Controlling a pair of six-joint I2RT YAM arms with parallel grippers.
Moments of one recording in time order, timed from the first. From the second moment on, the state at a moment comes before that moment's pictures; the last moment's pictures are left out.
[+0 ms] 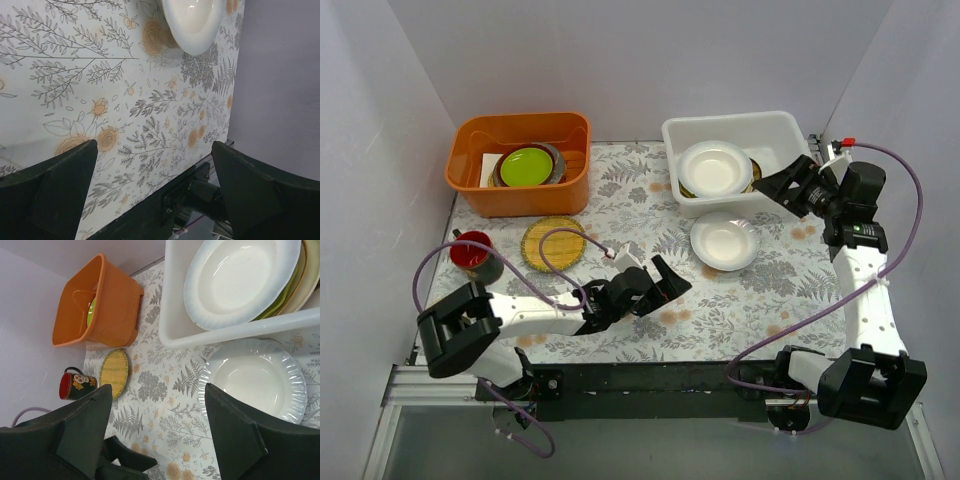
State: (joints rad) left arm -1.11 1.40 0.65 0.21 -0.28 -1.33; right arm -0.16 1.14 1.03 -0.25 -0.68 0.61
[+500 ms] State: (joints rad) left arm -1.06 1.76 0.72 0.61 -0.19 -1.37; right arm -0.18 0.92 0.95 -0.44 -0.68 0.51
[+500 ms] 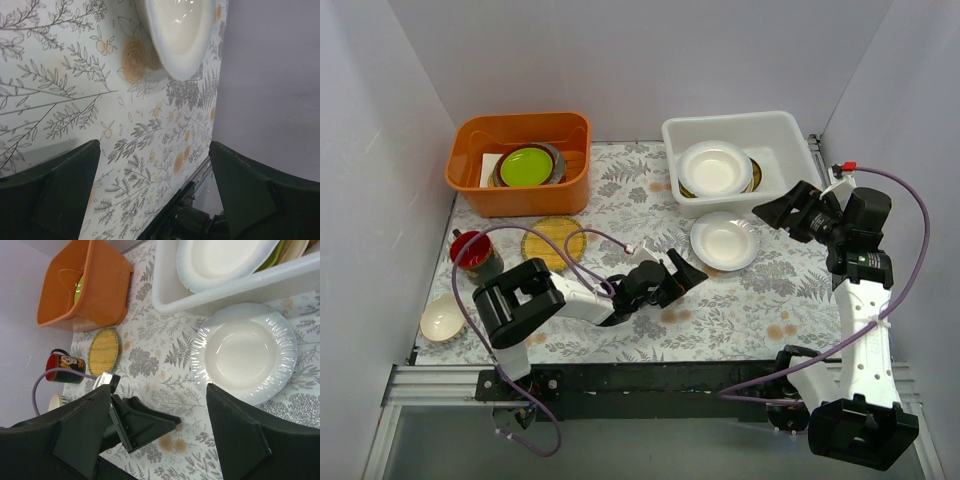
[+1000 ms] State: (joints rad) left arm -0.99 2.05 0.91 0.78 -0.11 -1.38; right arm -0.18 0.80 0.80 -0.53 -0.69 0.47
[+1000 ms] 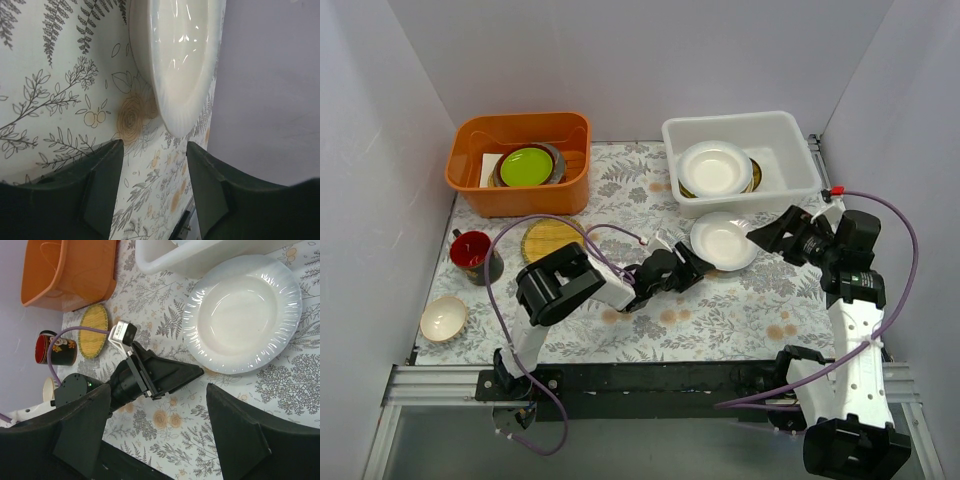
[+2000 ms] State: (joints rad) left arm -0.90 2.23 1.08 0.86 -0.04 -1.39; right arm -0.19 0.75 0.67 -0.56 -0.70 0.44
